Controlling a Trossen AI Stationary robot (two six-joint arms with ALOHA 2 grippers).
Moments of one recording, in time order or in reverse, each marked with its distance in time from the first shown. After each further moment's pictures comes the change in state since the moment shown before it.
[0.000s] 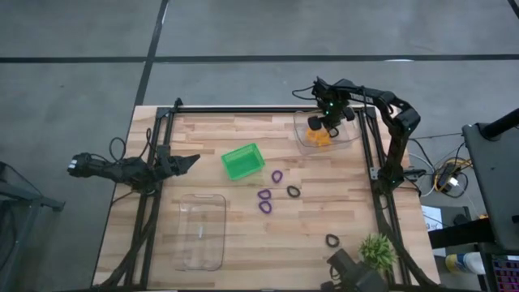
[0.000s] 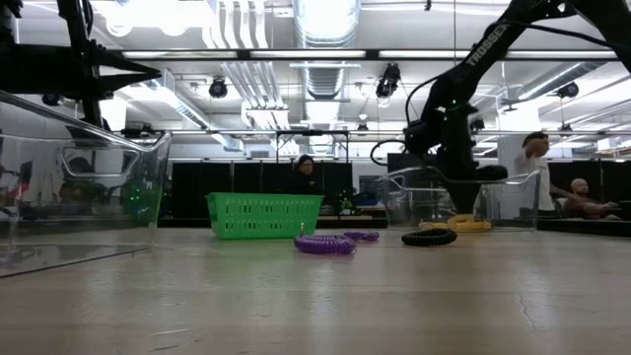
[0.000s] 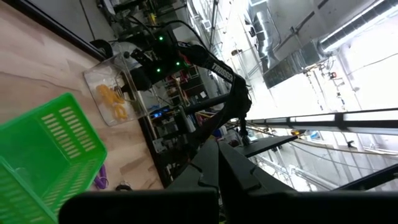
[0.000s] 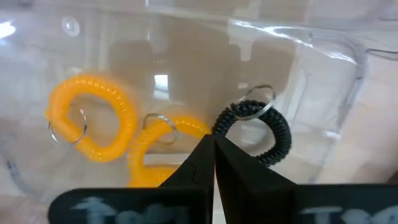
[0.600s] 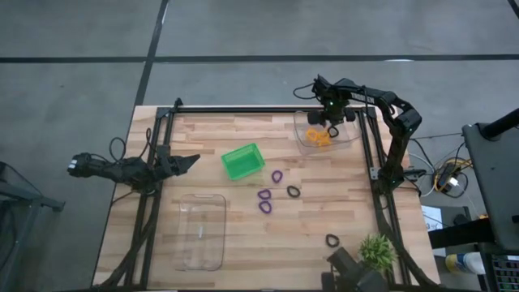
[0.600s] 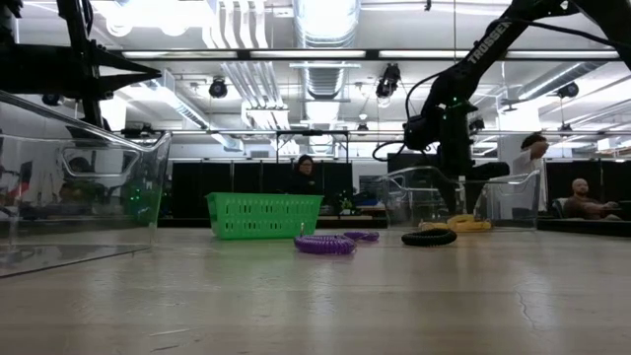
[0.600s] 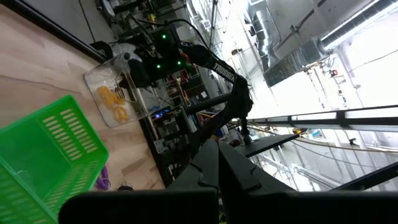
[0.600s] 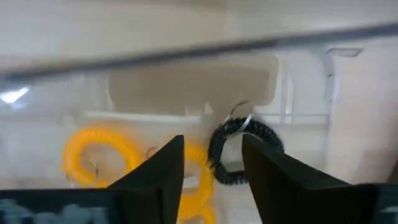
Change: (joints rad) left arm 0.000 0.000 0.000 0.000 0.000 0.015; right arm -0.003 -0.013 0.003 0.050 0.061 0.223
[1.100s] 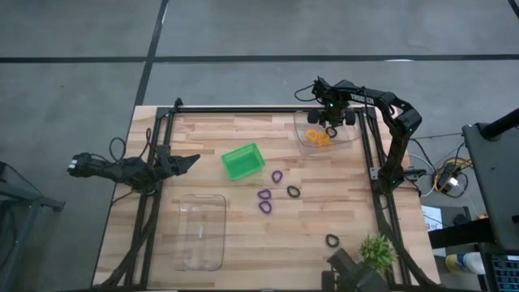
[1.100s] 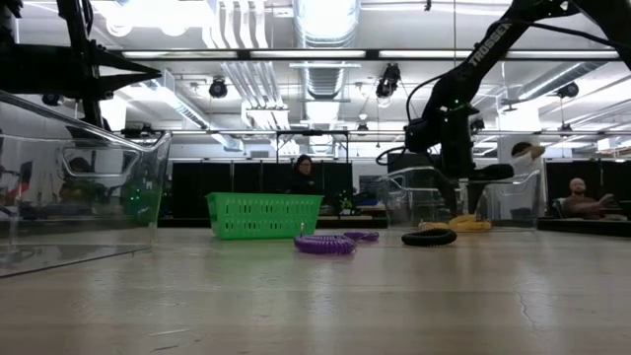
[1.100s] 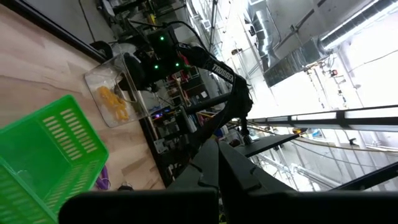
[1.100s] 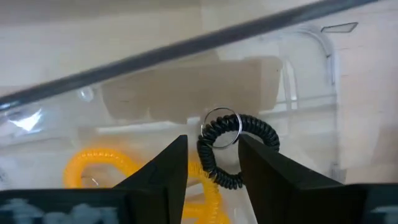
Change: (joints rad) left arm 0.000 0.000 0.000 0.000 0.001 0.000; right arm 0.000 0.000 -0.028 0.021 -0.007 0.146
